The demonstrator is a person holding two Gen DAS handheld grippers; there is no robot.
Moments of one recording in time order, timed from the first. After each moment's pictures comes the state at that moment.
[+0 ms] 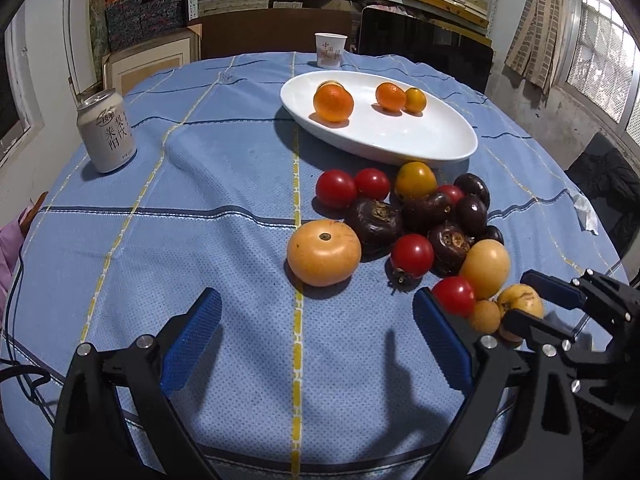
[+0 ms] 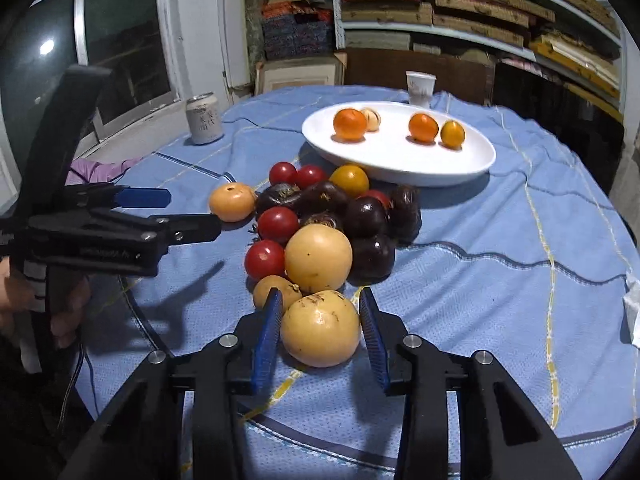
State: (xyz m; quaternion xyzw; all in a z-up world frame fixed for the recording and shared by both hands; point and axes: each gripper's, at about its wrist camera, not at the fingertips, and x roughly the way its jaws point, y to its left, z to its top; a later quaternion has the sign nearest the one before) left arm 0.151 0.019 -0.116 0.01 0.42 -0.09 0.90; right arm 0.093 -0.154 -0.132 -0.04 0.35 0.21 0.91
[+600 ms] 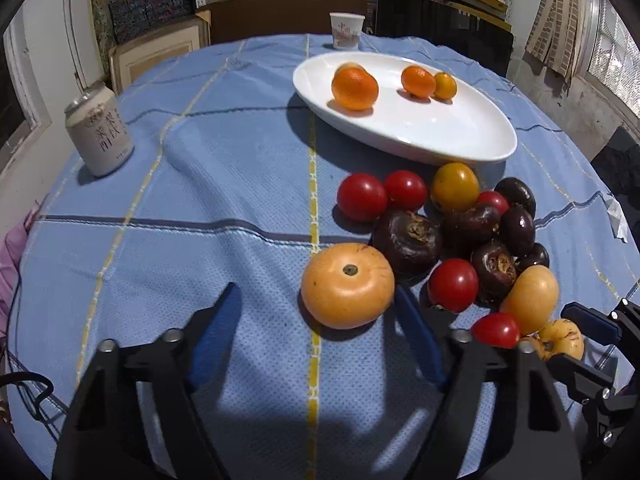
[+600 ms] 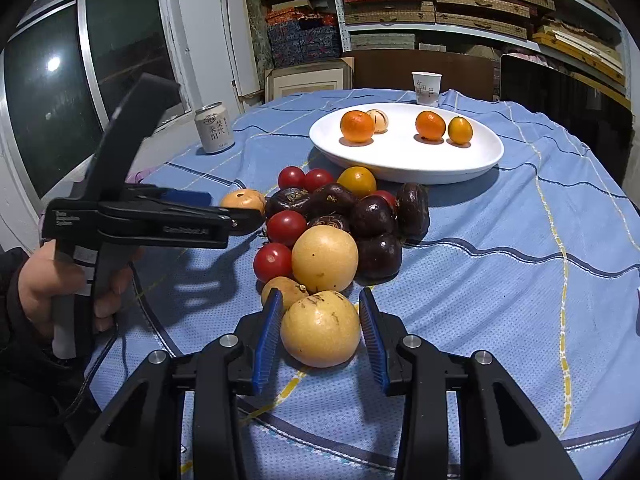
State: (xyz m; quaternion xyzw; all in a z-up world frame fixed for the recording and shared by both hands) left arm 0.192 0.014 -0.132 0.03 0.46 -0.07 0.88; right arm 0.094 -0.163 -0.131 0.00 0.35 0.23 0.91
